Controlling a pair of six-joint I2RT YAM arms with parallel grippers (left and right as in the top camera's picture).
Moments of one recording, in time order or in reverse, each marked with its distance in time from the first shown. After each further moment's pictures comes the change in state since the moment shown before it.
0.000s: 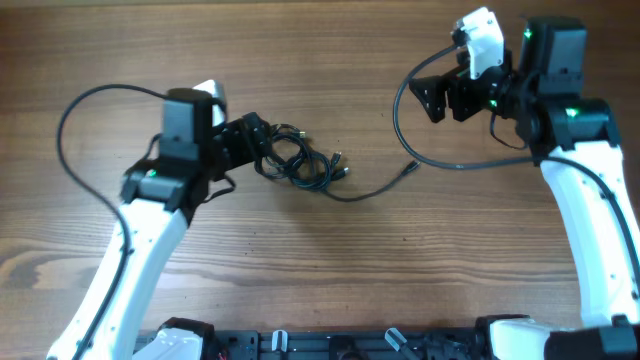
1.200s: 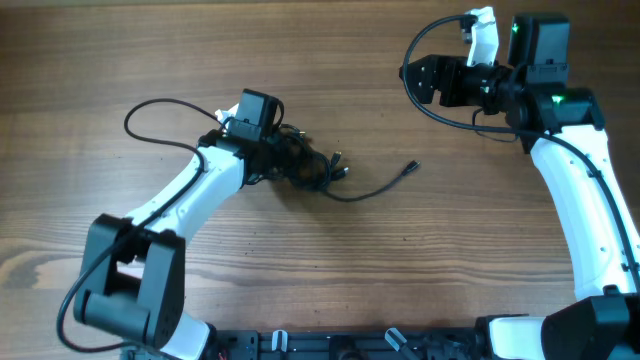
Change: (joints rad) left arm -0.114 0.423 0.008 0.121 -0.179 -0.294; right arm 0.002 0.063 0.000 0.040 -0.104 0.454
